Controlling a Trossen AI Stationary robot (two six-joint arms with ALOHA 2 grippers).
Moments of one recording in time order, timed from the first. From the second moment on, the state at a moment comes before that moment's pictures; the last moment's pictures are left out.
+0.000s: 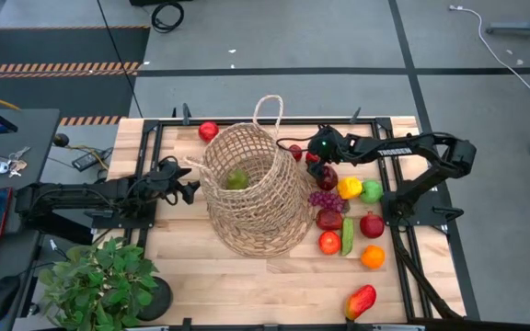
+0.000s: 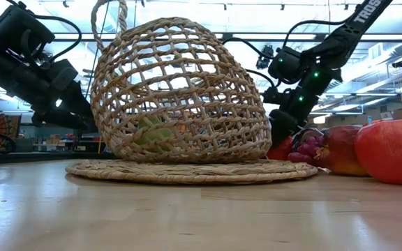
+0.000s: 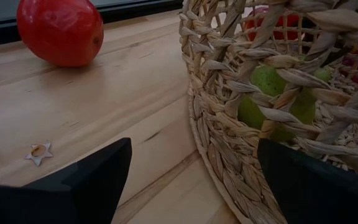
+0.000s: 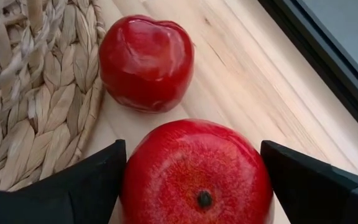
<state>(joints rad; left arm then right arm) 0.14 0.42 0.09 -0.19 -0.46 -0.54 -0.53 1.48 0.67 -0.10 0.14 -0.02</state>
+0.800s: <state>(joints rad) 0.14 0.42 0.09 -0.19 -0.46 -0.54 -0.51 1.10 0.67 -0.09 0.10 0.09</state>
